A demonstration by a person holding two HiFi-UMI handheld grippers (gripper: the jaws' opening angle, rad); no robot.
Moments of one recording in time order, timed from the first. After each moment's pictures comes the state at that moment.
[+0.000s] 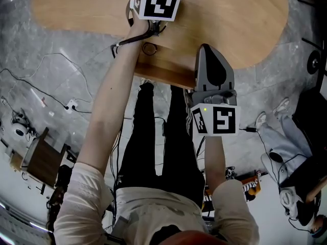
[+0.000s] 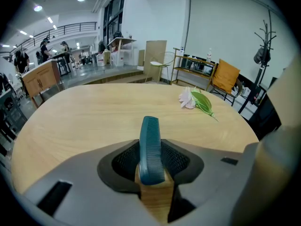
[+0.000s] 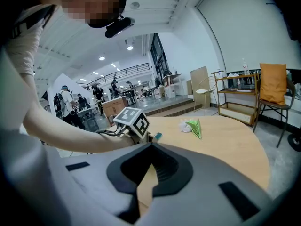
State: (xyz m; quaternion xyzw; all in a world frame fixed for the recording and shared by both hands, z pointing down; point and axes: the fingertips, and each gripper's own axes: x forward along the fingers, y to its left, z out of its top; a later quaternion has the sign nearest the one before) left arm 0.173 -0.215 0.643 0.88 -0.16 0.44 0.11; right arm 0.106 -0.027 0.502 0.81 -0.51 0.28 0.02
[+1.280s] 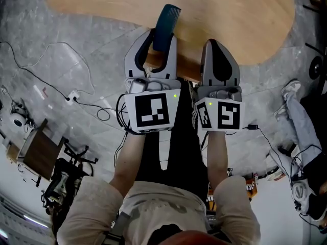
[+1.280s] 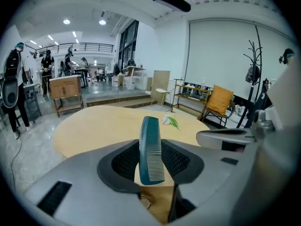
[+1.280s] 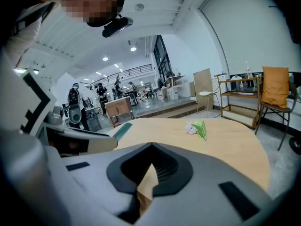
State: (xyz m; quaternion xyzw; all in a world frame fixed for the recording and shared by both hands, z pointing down) left arm 0.013 -0.103 0.485 0.92 -0.22 0.29 0.11; right arm 0.077 -0.022 0.487 0.81 -0.52 0.26 0.02
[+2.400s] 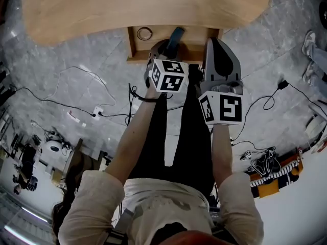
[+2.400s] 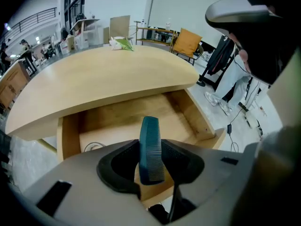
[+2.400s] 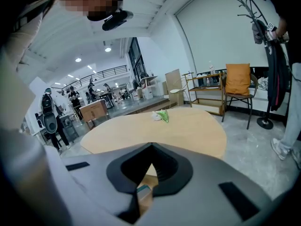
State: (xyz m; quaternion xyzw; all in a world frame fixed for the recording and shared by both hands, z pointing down) left arm -0.030 0.057 0.698 0.83 0.02 0.55 0.06; right arm 0.069 0.103 0.521 0.88 -0.37 0.30 -0.01
